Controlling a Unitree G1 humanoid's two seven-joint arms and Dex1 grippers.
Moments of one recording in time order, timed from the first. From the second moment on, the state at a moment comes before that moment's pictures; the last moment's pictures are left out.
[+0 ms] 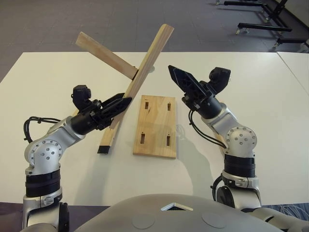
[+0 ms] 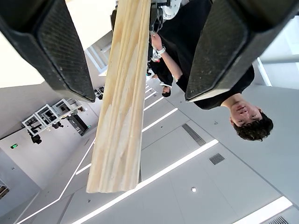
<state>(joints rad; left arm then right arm) -0.05 0.45 0.22 -0.31 -1.18 0.84 -0.86 -0.25 -0.11 -0.14 -0.19 1.26 0.75 0.70</state>
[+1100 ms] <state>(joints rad) -0.01 0.46 0.13 -0.33 -1.10 0.82 -0.93 -0.32 -0.02 -0.13 -0.15 1.23 0.70 0.66</state>
